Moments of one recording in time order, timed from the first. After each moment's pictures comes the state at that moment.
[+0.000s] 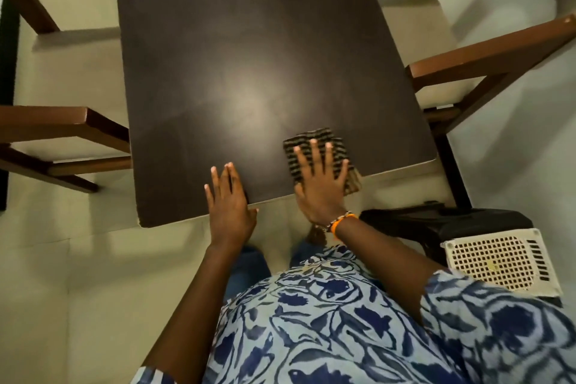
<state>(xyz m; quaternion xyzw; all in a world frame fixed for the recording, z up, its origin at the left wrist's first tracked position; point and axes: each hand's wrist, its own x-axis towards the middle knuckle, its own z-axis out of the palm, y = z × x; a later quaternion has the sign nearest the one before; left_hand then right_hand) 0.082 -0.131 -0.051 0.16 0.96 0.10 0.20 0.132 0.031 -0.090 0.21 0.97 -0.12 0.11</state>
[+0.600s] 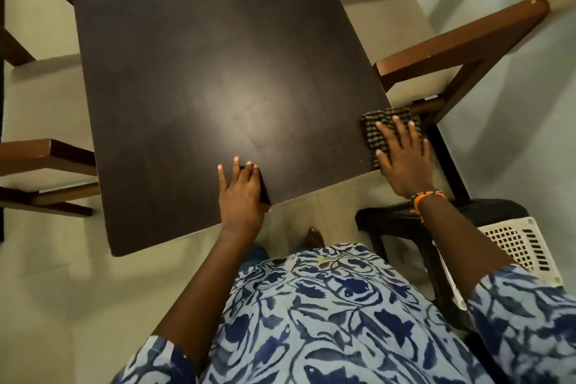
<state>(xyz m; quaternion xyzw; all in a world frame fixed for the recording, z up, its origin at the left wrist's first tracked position) 0.074 -0.046 -0.046 0.30 0.94 -0.03 0.18 0.200 0.236 -0.097 0.30 0.94 -0.12 0.05</state>
